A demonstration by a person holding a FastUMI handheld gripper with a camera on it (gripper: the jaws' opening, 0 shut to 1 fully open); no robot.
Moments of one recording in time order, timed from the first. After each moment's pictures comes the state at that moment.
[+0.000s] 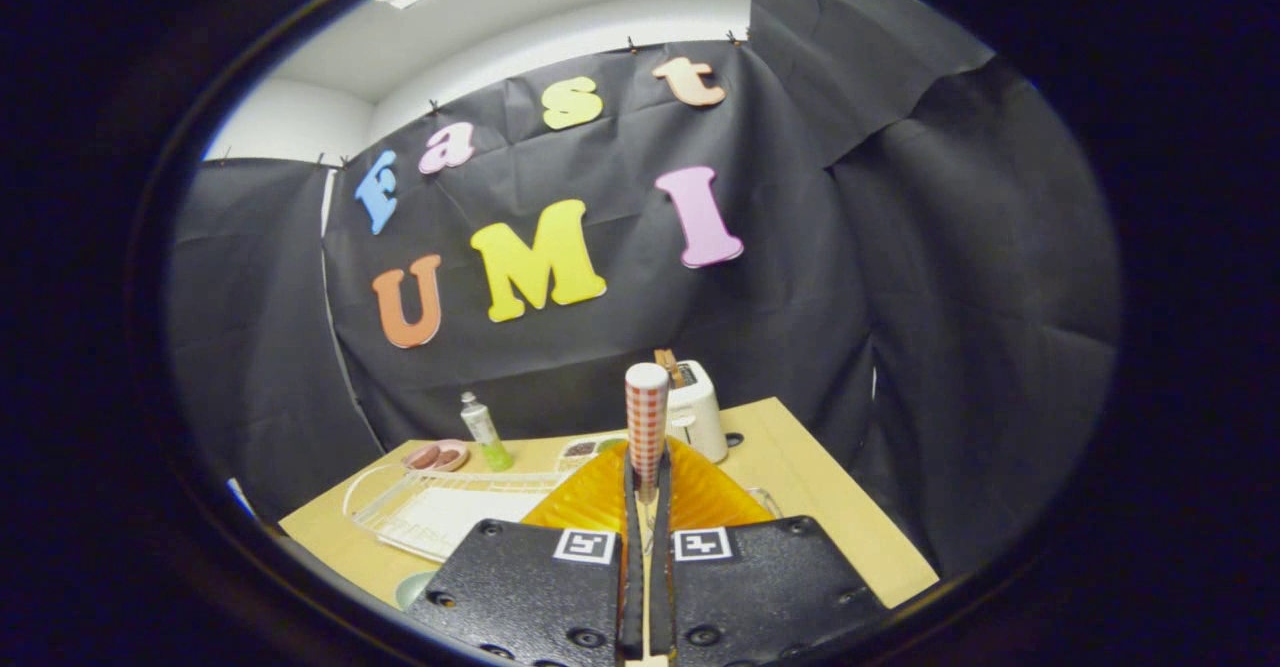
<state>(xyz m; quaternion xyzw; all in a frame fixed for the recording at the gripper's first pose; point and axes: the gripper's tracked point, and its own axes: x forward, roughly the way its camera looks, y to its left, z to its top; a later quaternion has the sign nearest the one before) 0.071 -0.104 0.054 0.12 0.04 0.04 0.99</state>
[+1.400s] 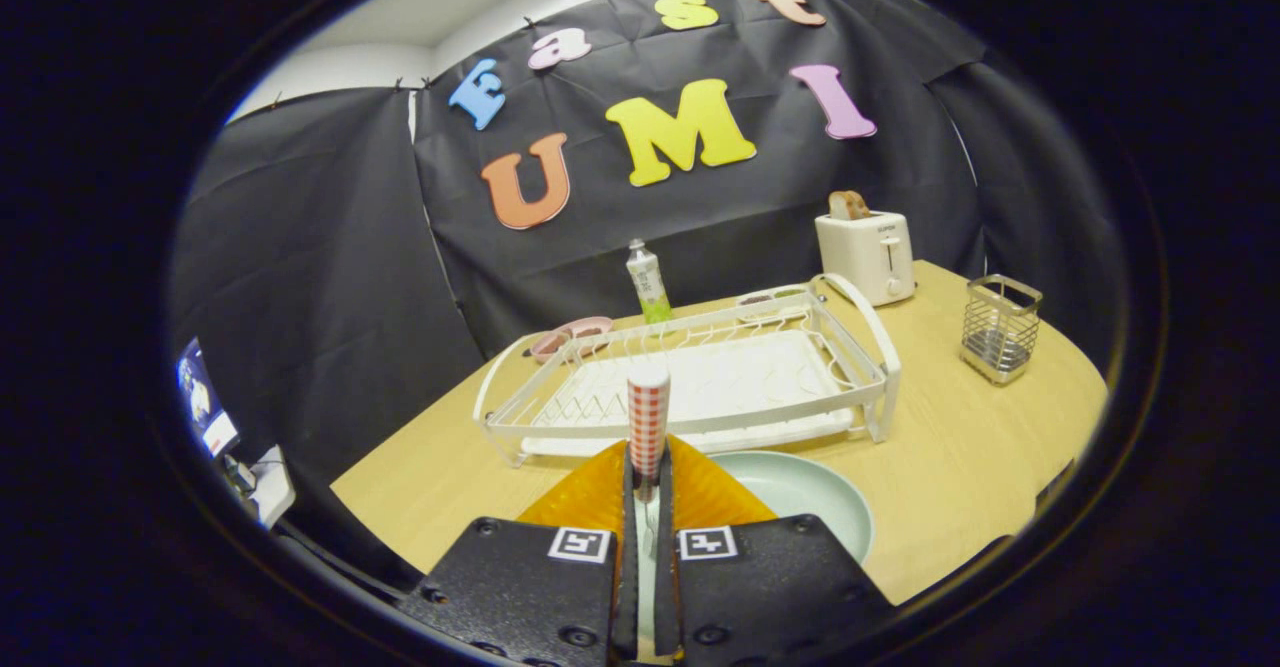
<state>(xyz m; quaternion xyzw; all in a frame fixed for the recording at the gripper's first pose) 0.028 0.183 -0.102 0.11 0.16 0.15 0.97</state>
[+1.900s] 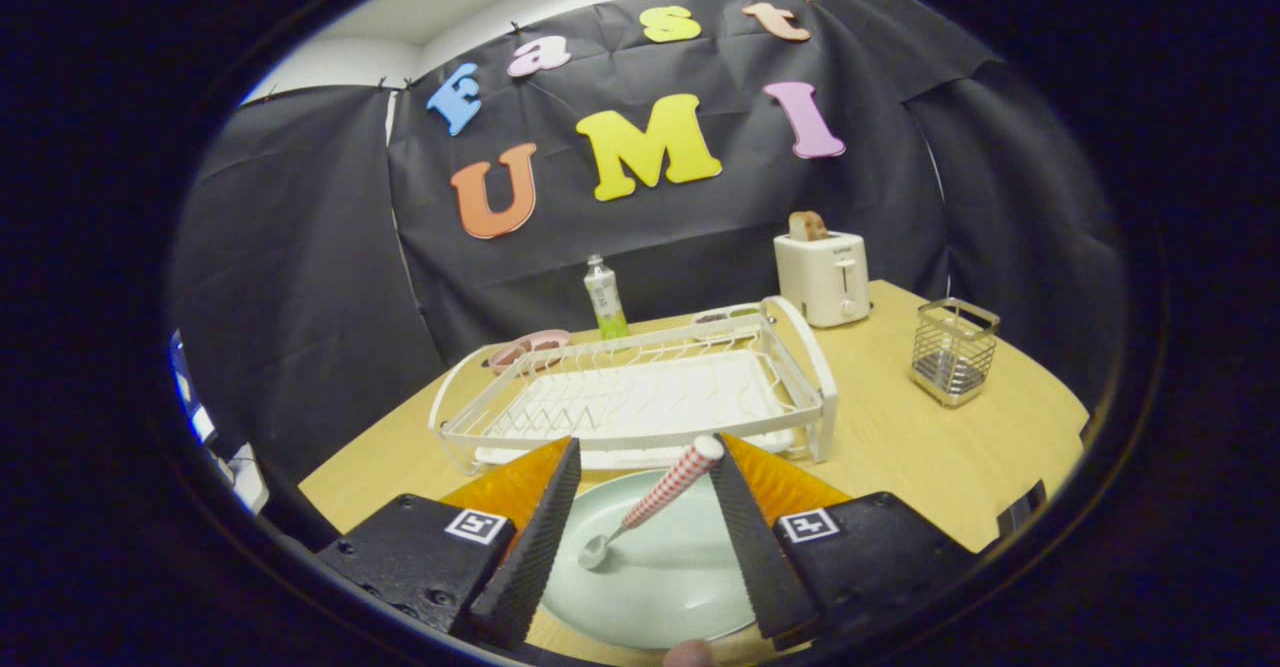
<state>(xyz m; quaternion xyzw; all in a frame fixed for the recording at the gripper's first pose) 0.032 0.132 -0.081 0.09 0.13 0.08 0.98</state>
